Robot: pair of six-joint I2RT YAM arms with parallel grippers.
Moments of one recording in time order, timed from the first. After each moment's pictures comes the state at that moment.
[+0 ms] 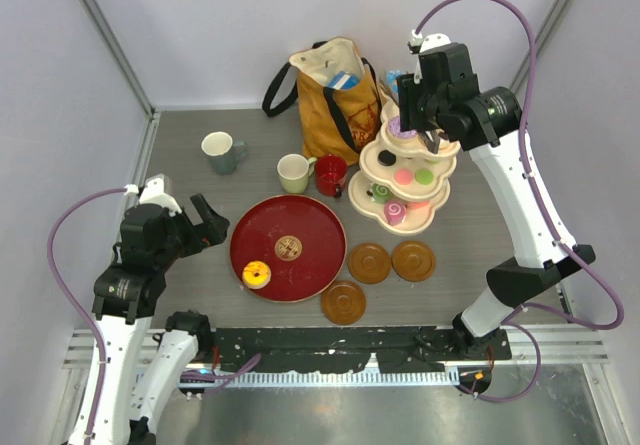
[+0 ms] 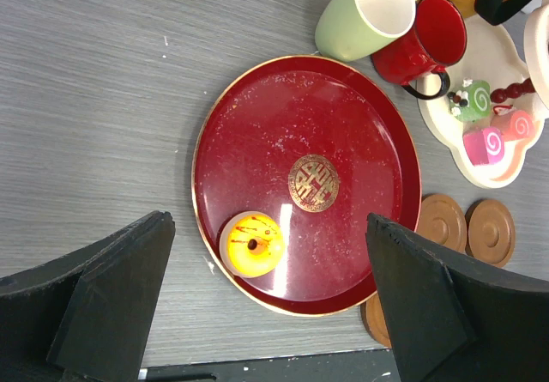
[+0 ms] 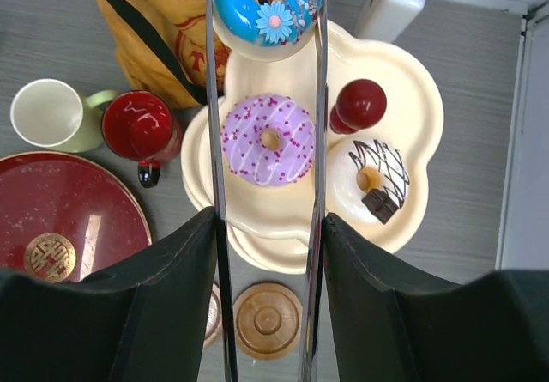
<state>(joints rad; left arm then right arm) -0.14 0.59 0.93 -0.89 0.02 -0.47 0.47 1.61 2.14 -1.14 0.30 0.12</state>
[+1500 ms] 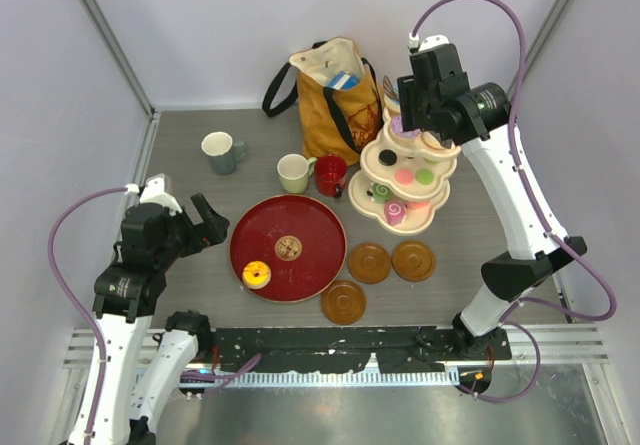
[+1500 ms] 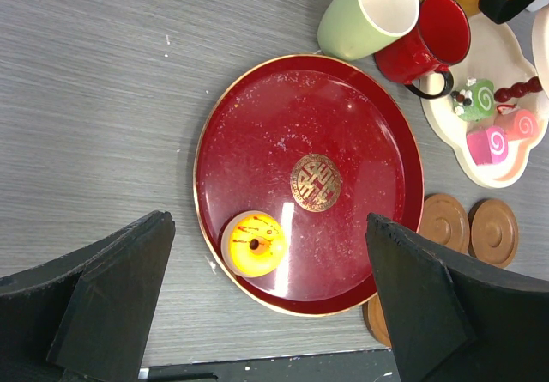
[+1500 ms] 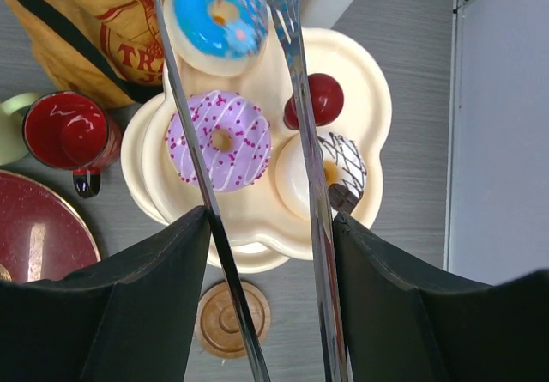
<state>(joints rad) -0.14 0.60 0.93 -0.89 0.02 -0.46 0.47 1.66 2.15 -1.19 0.45 0.11</state>
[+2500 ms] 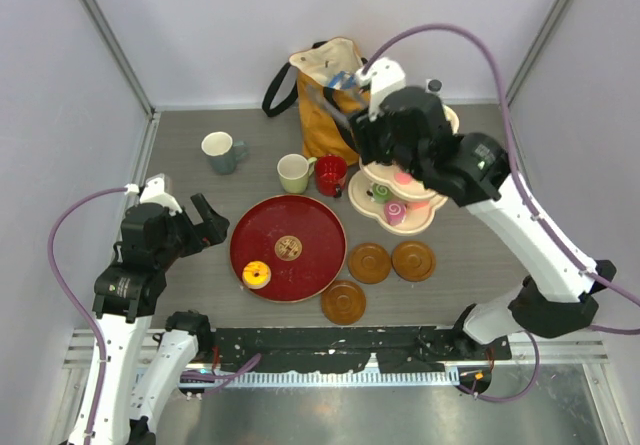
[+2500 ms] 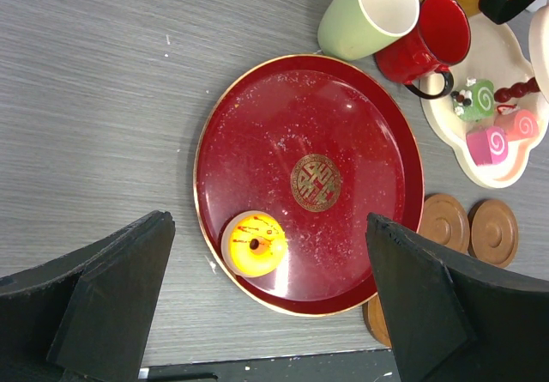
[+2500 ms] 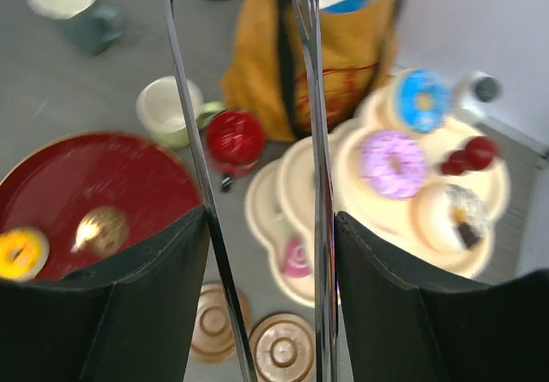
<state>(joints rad) -0.14 0.60 0.93 -0.89 0.02 -0.46 0.78 1.48 2.03 -0.98 0.48 0.02</state>
